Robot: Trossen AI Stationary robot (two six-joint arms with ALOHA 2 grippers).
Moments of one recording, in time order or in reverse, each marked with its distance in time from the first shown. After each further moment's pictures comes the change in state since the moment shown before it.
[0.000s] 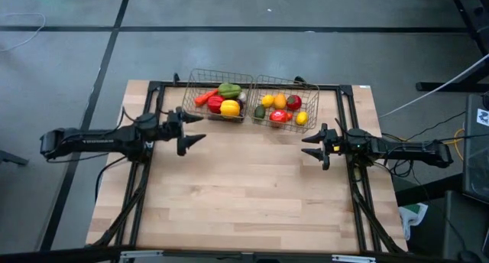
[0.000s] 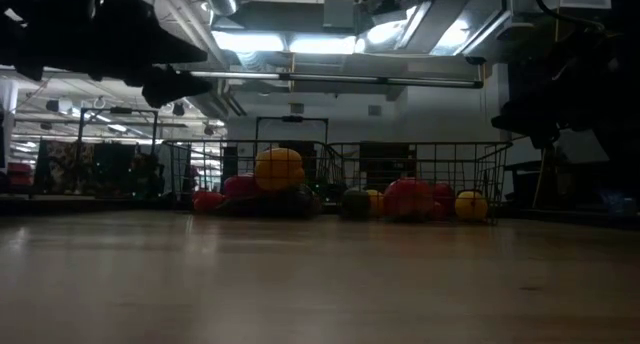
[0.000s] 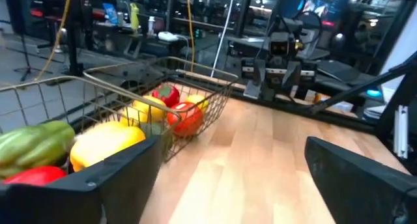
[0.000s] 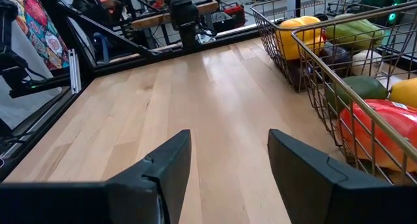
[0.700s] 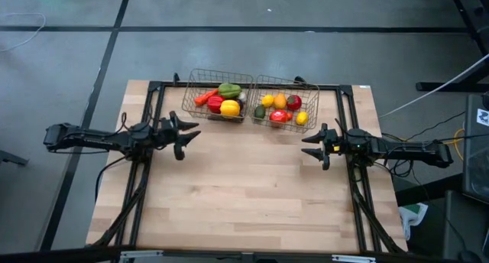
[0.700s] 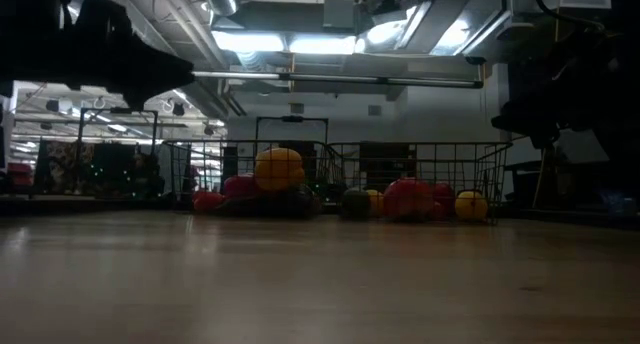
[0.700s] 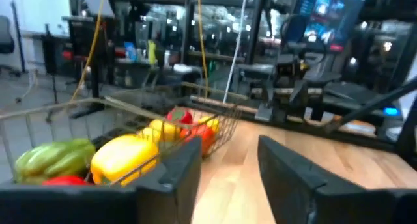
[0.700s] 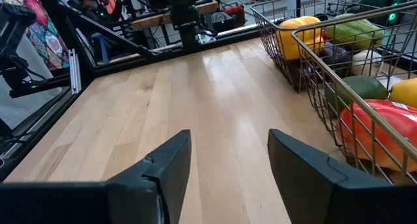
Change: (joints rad) left arm -0.203 -0.113 -0.137 0.147 -0.297 0.079; right arm 0.000 0.000 0.000 0.001 0.000 0.000
